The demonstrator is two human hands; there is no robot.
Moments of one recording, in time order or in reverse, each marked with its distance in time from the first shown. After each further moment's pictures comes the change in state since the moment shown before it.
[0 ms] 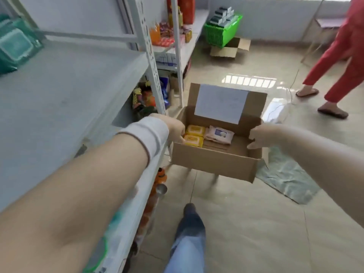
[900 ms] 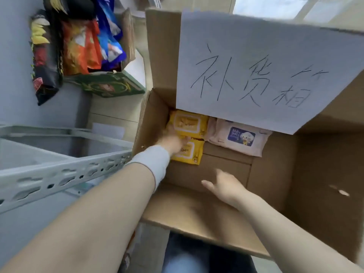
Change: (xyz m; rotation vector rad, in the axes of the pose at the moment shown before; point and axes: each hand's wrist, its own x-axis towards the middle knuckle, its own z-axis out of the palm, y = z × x) left_hand 0.613 -0.021 0.107 -0.705 -0.279 -0.372; right_hand 0.510 -0.046 0.130 0.836 -0.488 -0.051
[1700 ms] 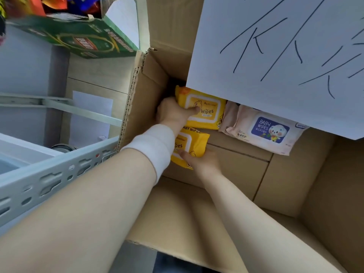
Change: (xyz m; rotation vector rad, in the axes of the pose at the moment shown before) left_hand 0.098 -0.009 0.021 -0.521 0.211 -0.066; right_hand 0.118 -0.047 0.048 0.786 0.138 0.175
